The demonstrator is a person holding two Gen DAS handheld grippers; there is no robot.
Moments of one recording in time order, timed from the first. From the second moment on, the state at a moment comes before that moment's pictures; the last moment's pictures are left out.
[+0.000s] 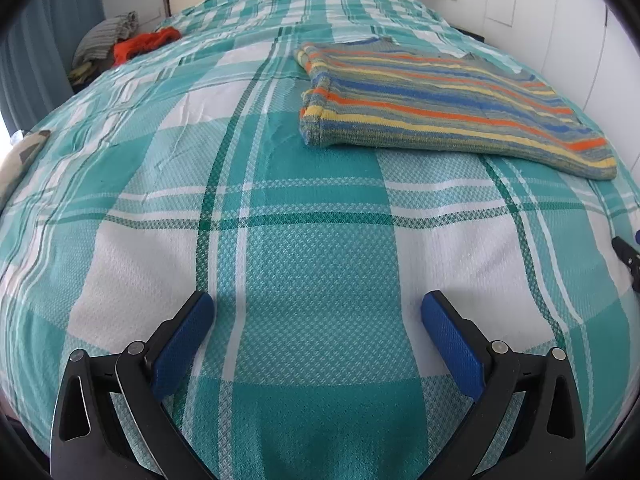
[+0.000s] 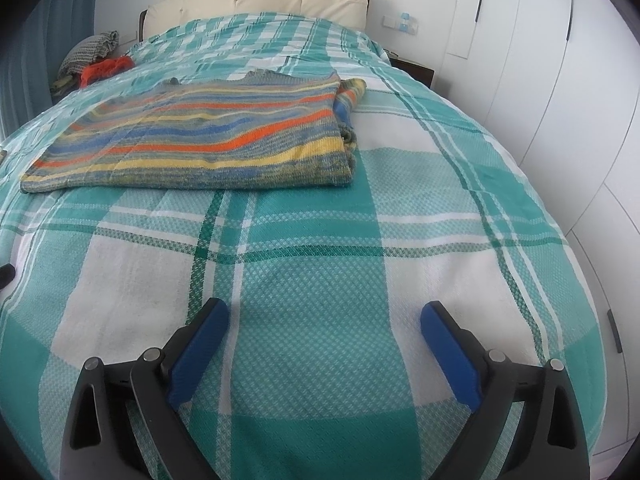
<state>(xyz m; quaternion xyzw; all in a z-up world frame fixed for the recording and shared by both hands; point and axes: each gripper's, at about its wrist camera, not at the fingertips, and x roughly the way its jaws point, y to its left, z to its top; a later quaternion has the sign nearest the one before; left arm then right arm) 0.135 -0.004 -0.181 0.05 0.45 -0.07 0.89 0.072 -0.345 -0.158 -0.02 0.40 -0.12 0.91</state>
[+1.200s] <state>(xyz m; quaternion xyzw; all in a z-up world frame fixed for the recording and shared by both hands) 0.097 -0.039 -0.135 0.05 0.41 -0.11 0.90 0.064 -0.363 -0.143 0.05 0.43 -0.08 0.90</state>
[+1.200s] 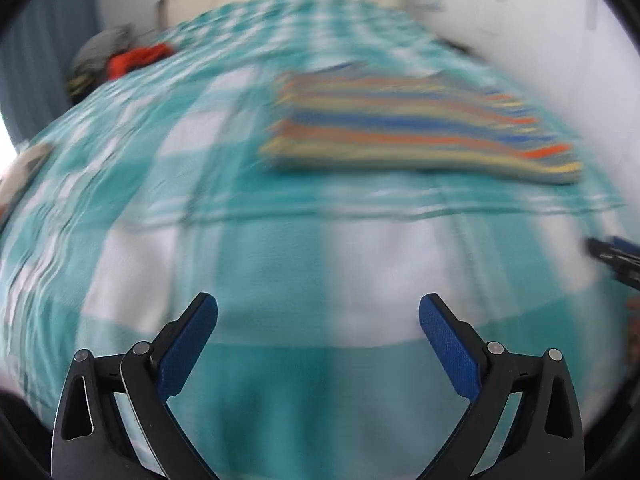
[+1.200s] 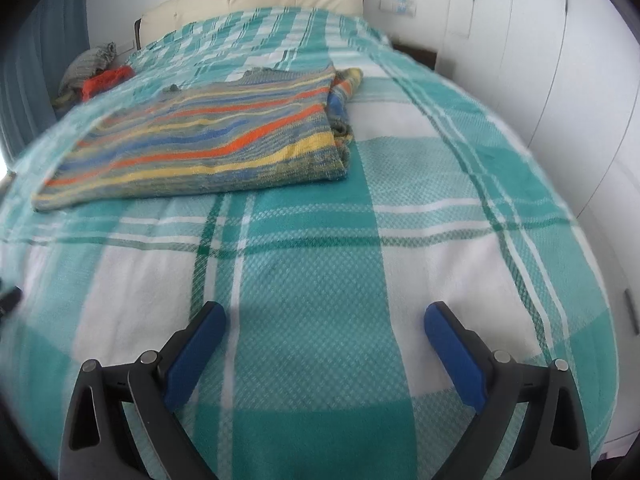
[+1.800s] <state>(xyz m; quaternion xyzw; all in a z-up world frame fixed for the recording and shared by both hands) 0.175 -0.337 -0.148 0.20 0.38 -0.31 0.85 0.116 -0.510 -0.071 0.24 0.40 0.03 0.89</state>
